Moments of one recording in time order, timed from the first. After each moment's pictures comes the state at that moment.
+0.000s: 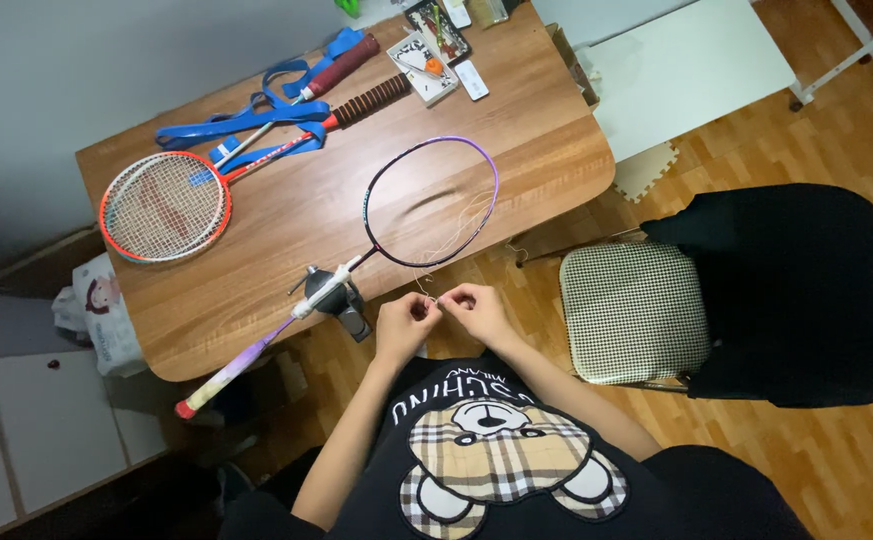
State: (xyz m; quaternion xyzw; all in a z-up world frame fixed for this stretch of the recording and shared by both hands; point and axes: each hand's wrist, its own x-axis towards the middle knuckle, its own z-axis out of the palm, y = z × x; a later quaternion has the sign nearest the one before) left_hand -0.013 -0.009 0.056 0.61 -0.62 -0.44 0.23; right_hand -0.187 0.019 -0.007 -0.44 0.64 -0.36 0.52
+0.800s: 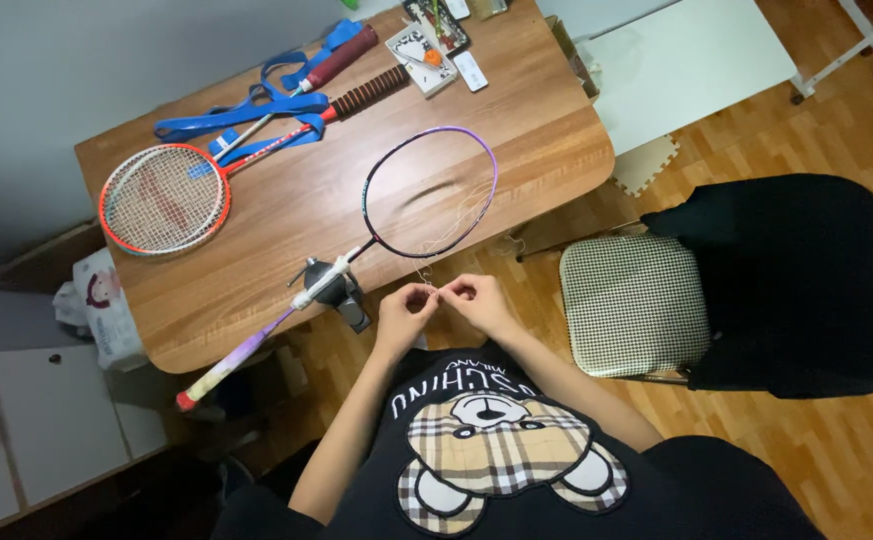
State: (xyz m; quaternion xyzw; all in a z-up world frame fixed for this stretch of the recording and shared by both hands) left_hand -0.008 -0.002 0.030 0.54 -0.55 -0.55 0.30; right_hand -0.189 0.019 -0.011 -0.45 0.63 -0.37 0.51
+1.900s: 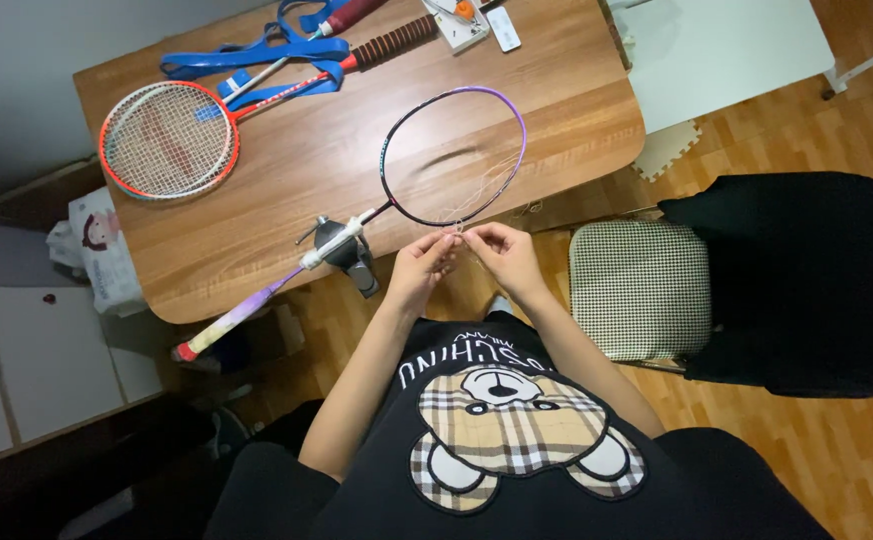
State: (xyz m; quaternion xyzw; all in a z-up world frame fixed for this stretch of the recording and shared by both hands) left_hand -0.018 -0.023 0.004 0.37 -0.18 -0.82 0.40; right_hand -0.203 -0.004 0.037 -0.37 0.51 -0.49 0.60
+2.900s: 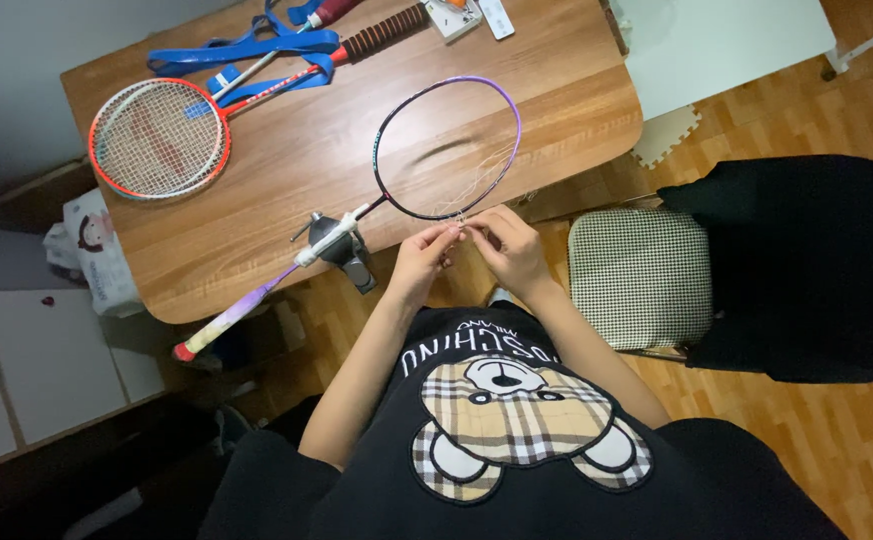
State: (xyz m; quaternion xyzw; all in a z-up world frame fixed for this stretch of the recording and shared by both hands) left_hand -0.028 -0.030 0.019 0.46 -0.27 -0.78 0.32; right_hand -0.207 -0.007 0.115 -0.66 0.54 -0.44 0.26
